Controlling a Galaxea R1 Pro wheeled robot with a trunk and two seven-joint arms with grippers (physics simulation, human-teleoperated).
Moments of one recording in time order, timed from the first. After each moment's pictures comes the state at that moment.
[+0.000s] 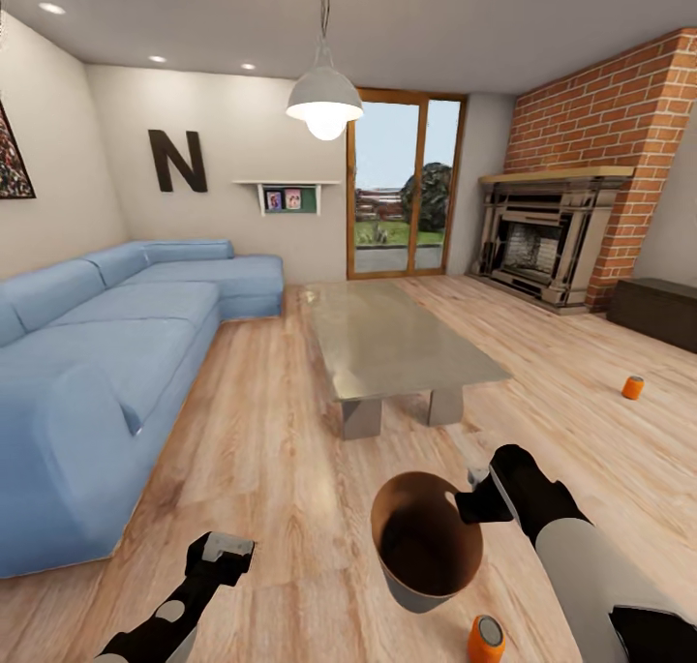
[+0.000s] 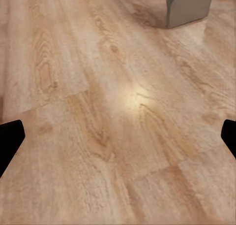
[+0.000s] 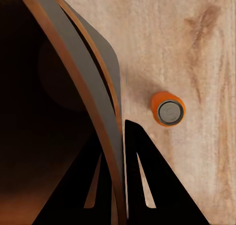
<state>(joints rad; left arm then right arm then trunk) -0.54 0.08 -0.24 -0.21 0.08 -0.39 0.00 -0.79 -0.06 -0.09 -0.58 0.34 1.04 0.43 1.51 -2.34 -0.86</state>
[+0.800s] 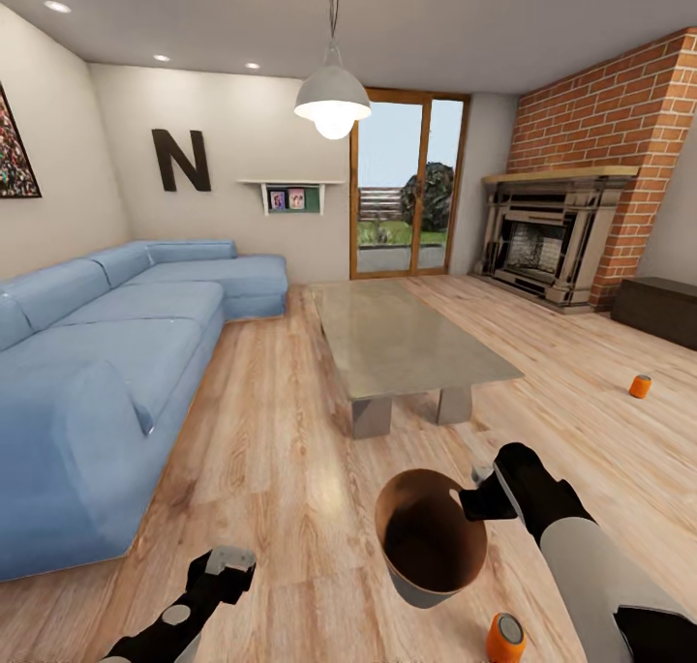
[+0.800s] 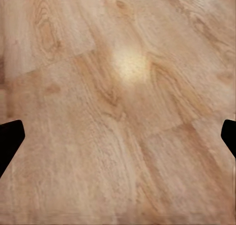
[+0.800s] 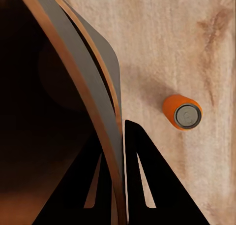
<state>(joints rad) -0.54 0.06 -0.24 -0.18 0.08 -0.26 0.00 -0.79 -0.08 -0.09 -0.59 0.34 1.04 0.43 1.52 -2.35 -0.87</state>
